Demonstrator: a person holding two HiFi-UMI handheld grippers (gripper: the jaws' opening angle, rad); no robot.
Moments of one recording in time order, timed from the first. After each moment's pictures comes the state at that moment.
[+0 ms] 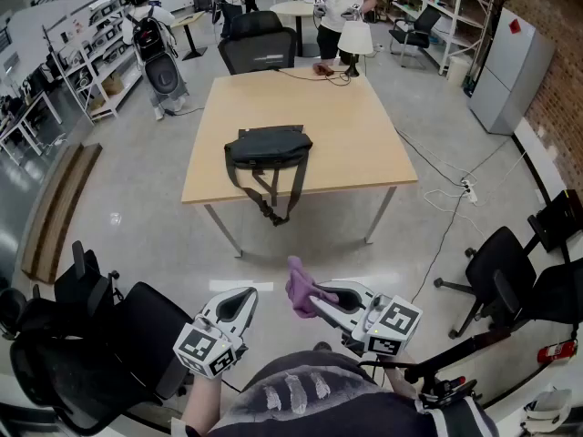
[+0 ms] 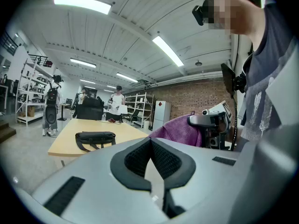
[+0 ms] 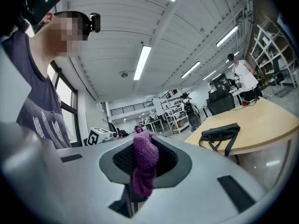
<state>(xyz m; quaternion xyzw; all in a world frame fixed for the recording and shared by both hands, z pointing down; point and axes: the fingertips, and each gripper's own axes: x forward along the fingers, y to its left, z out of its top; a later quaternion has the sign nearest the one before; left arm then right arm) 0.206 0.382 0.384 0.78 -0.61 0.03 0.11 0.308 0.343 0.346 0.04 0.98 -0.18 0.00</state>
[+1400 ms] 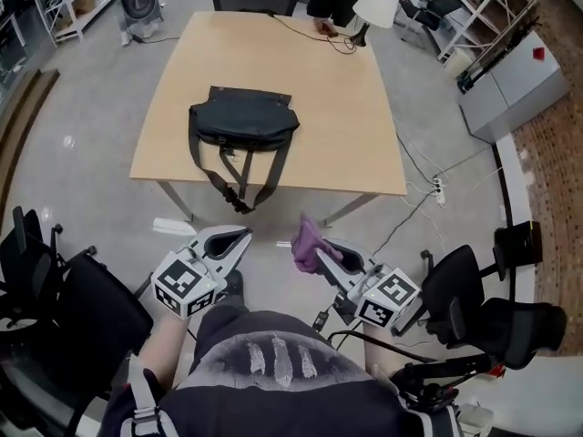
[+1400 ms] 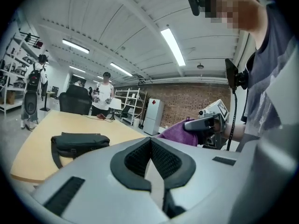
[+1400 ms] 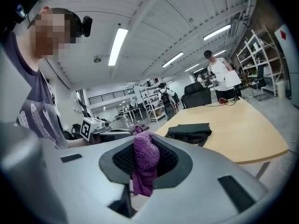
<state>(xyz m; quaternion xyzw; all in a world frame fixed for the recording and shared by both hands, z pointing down) 0.119 0.157 0.411 0.83 -0.53 0.02 0.14 0.233 0.117 0.390 -0.07 0.97 -0.19 -0.10</state>
